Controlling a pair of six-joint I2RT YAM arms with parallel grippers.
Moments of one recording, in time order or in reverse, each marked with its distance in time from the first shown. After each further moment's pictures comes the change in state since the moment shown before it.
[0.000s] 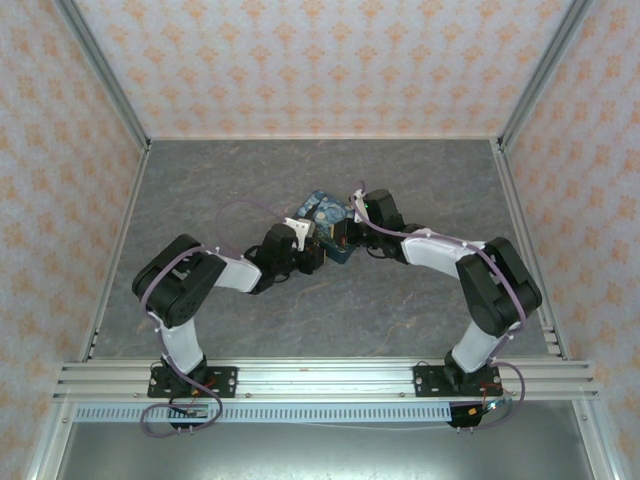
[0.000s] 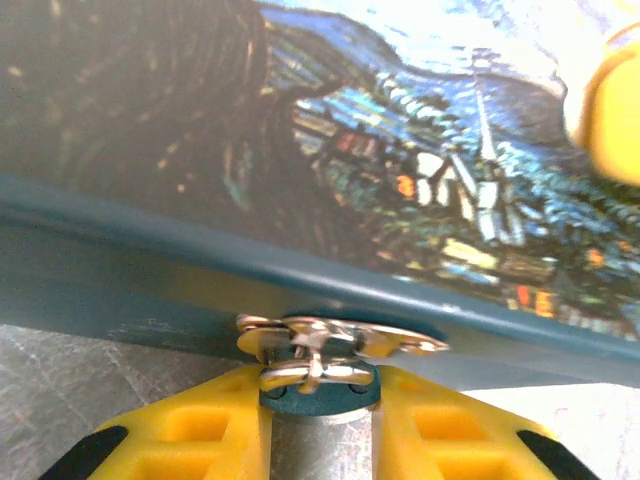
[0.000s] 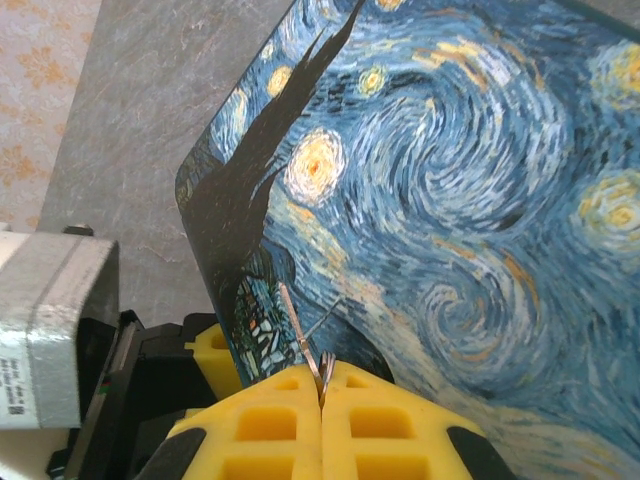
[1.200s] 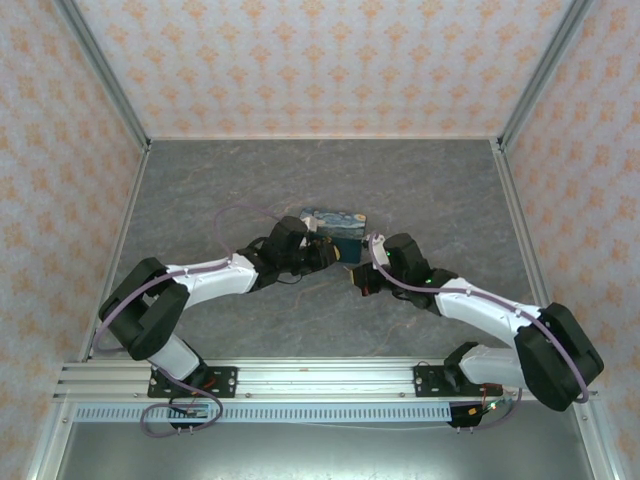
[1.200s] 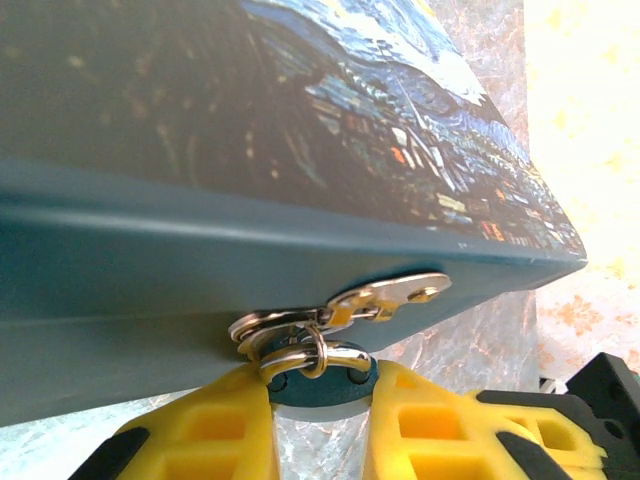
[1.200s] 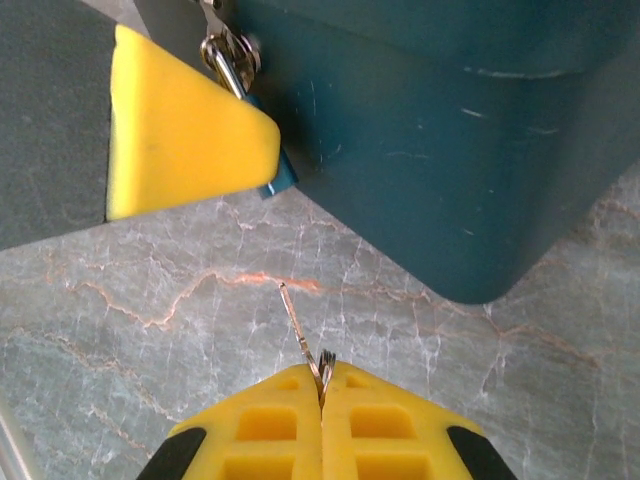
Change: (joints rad) left arm -0.111 -0.233 0.121 -0.391 0.056 -0.550; right arm 0.098 -0.465 -0.403 -0.081 0.084 -0.197
